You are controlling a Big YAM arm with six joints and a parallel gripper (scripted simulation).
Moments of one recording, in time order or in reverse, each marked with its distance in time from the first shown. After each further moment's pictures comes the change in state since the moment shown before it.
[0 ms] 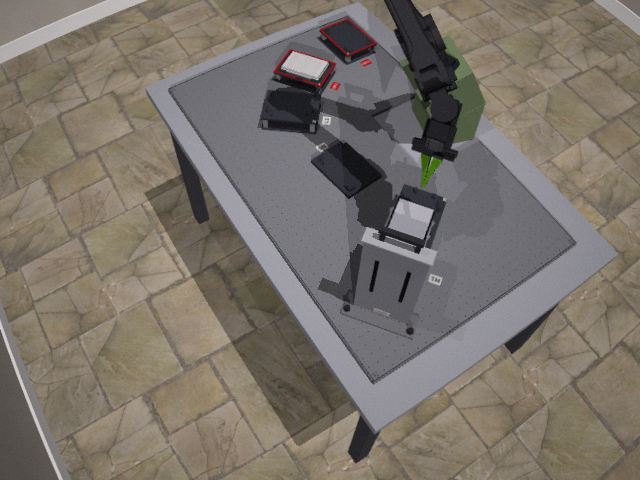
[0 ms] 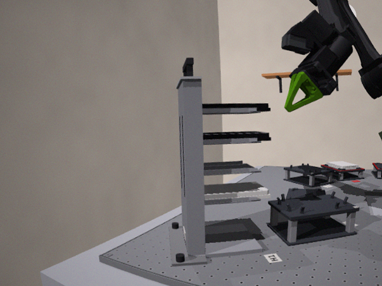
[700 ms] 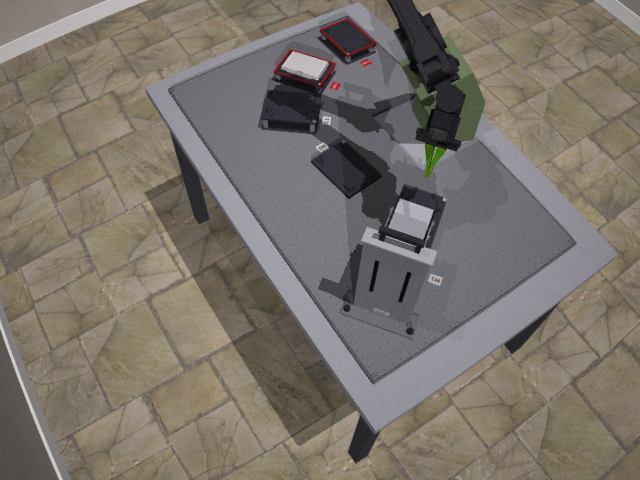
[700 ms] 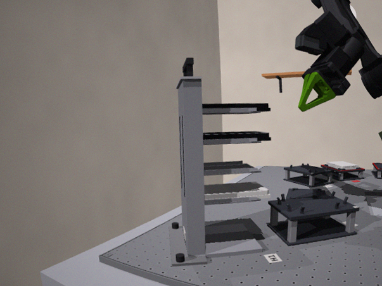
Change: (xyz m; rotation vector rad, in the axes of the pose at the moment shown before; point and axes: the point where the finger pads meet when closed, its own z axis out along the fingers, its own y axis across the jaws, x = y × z) arm 0.021 0.000 -0.023 0.001 -0.003 0.000
